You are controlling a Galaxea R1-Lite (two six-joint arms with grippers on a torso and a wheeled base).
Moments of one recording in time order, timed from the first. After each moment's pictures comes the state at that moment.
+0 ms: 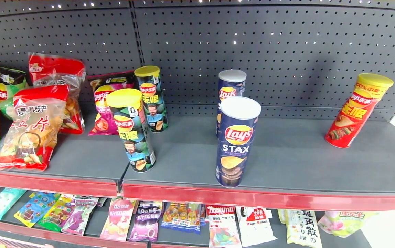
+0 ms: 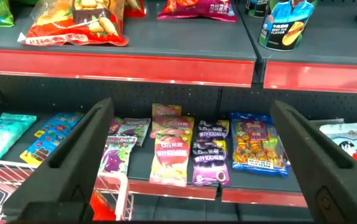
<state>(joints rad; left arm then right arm) 0.00 0.00 0.00 0.00 0.01 -0.01 -0.07 0.38 -0.32 -0.06 0.12 0.05</state>
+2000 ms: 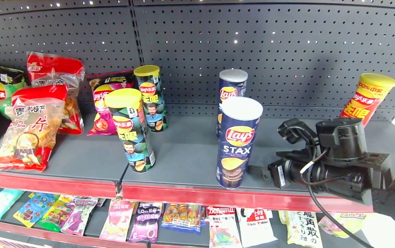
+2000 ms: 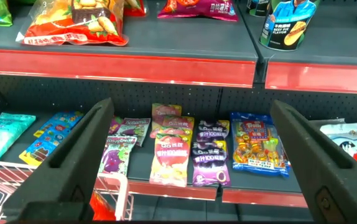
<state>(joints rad) 0.00 0.00 0.00 0.00 0.01 -0.01 0.52 1.67 -0.66 -0.48 -0.08 0.00</state>
